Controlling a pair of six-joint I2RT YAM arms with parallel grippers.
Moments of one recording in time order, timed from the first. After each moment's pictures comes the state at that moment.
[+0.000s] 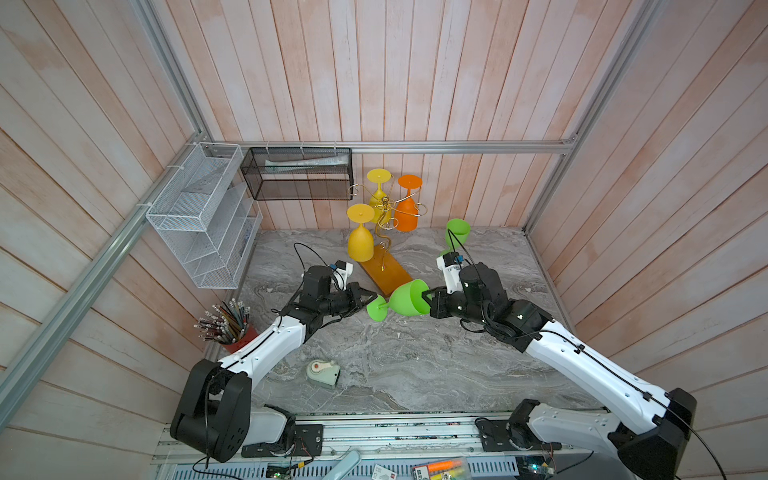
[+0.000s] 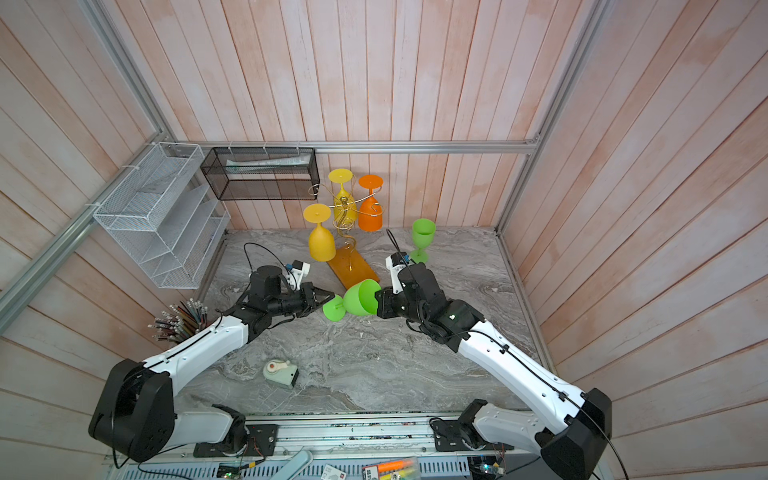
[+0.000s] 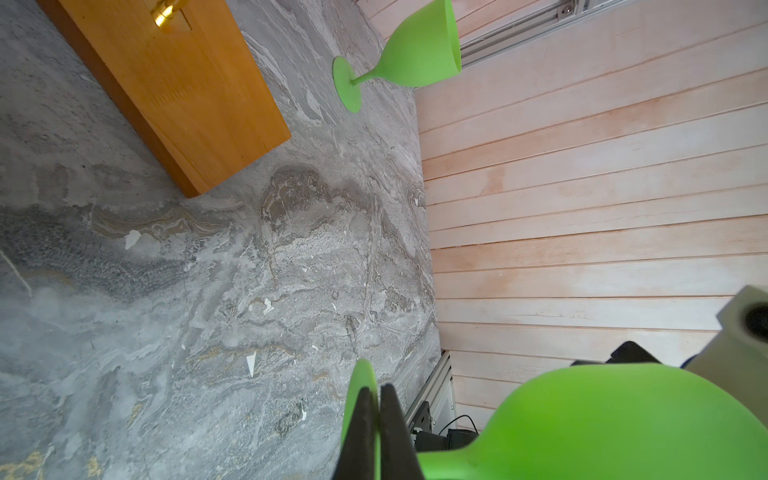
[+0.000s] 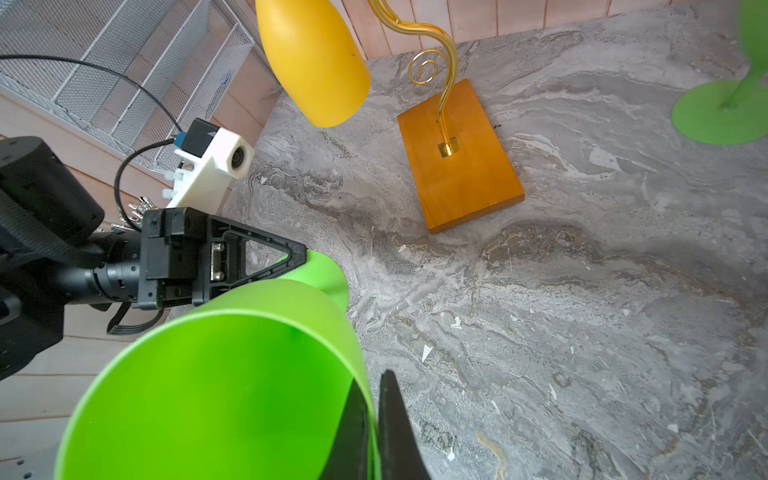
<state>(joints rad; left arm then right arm) -0.36 1.36 0.80 0.05 0.68 -0.87 0.76 1.15 1.08 -0.50 -0.05 0.54</state>
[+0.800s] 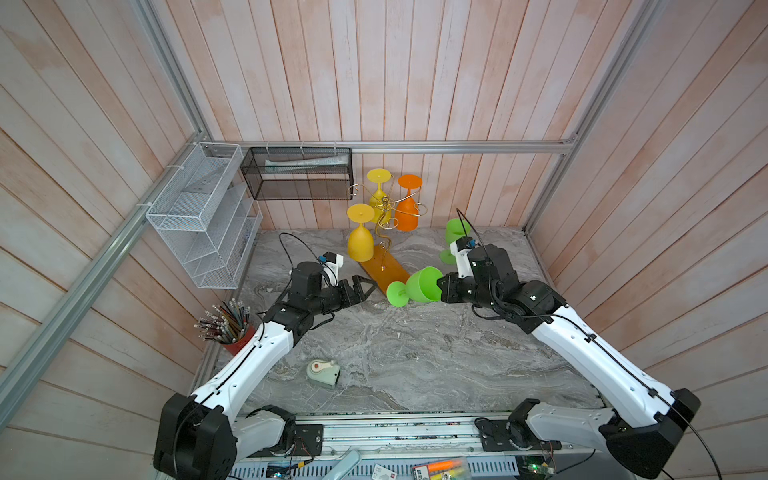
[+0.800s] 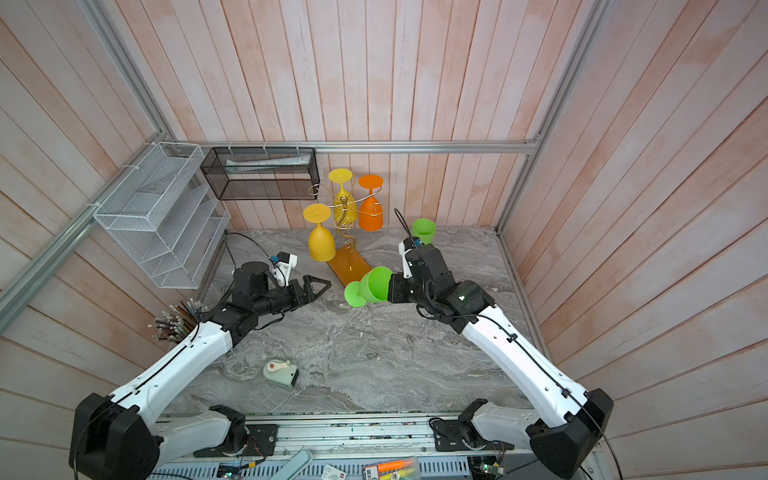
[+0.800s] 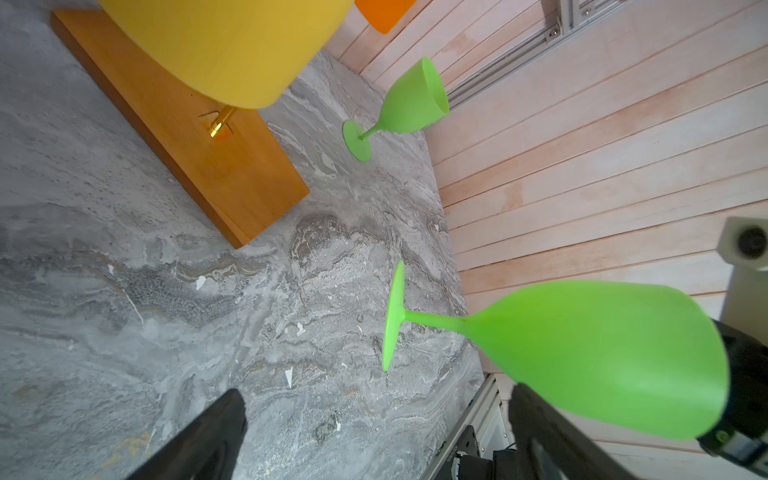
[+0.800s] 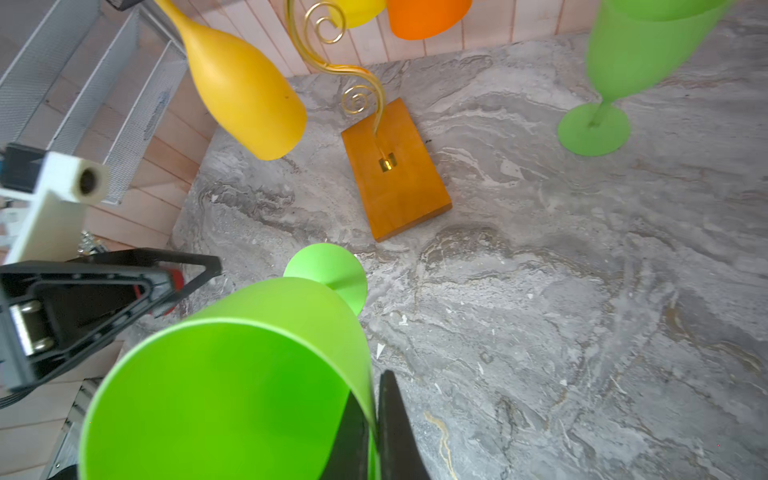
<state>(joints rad) -0.35 1.18 0.89 -0.19 0.52 -0.68 0.64 1.21 1.29 -0.76 0.01 0.51</state>
